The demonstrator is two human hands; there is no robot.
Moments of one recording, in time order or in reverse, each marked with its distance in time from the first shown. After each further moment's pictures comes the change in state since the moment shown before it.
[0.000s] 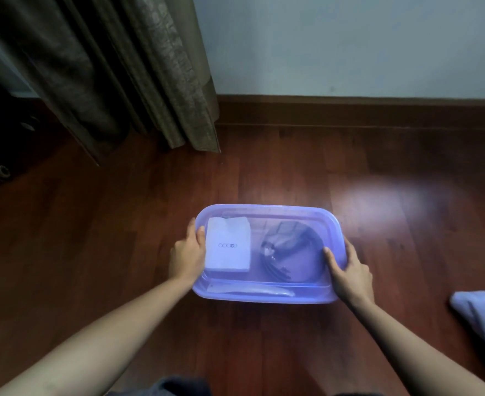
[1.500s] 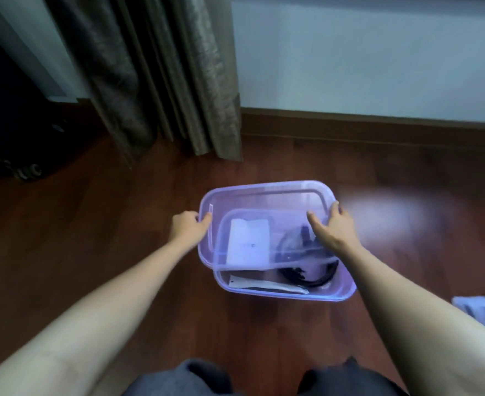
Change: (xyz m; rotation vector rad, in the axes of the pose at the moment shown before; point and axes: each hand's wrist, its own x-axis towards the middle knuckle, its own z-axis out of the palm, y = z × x) left_hand 0.039 -0.009 -0.081 -0.074 -0.079 0.045; right_hand 0.021 -0.119 0.004 -0.232 -0.045 -0.190
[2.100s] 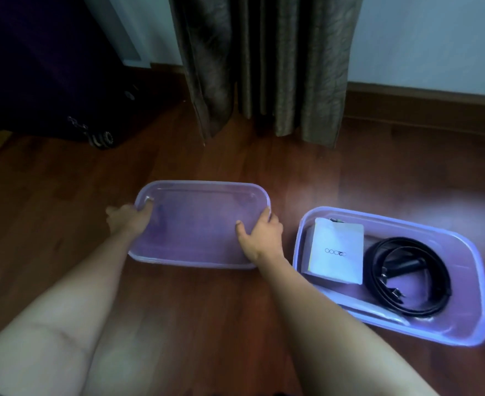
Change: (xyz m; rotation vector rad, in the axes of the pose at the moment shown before) left_hand 0.073 -0.254 -0.107 0.107 0.254 -0.542; right_hand -0.061 -0.196 0.221 0.033 -0.334 -0.178
